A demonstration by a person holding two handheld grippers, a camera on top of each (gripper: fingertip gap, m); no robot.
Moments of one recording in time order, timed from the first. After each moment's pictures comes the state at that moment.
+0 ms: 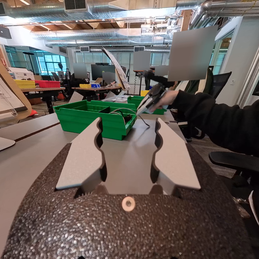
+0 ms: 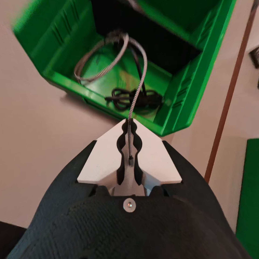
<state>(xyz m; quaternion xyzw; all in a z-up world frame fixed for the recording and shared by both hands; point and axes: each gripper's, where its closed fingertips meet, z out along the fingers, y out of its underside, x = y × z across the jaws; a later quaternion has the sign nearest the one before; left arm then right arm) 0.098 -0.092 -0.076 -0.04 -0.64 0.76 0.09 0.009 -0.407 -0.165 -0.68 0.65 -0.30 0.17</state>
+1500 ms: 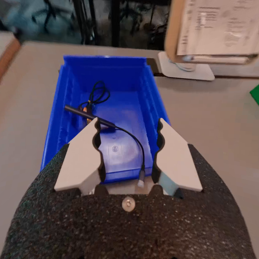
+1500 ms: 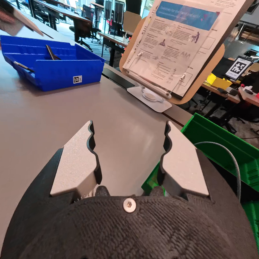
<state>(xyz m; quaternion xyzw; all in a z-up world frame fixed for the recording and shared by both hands) 0.343 0.141 -0.088 0.46 -0.74 0.45 -0.21 0.100 -0.216 -0.080 -0.66 0.40 -0.47 0.43</state>
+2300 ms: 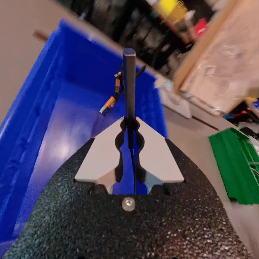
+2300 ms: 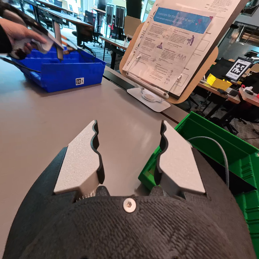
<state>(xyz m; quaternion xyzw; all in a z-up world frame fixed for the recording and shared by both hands) 0.411 0.129 -0.123 0.58 -0.62 0.52 -0.07 0.079 -0.226 -0.073 -0.65 0.39 -0.47 0.45</state>
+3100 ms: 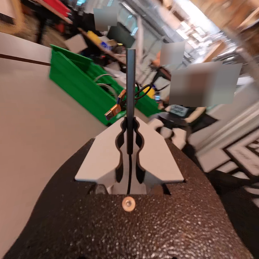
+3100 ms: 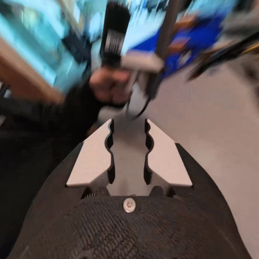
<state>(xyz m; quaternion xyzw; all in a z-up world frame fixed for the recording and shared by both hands) 0.110 -0.114 -0.074 0.19 -0.68 0.66 0.26 0.037 -0.094 -0.108 -0.71 0.37 -0.05 0.59</state>
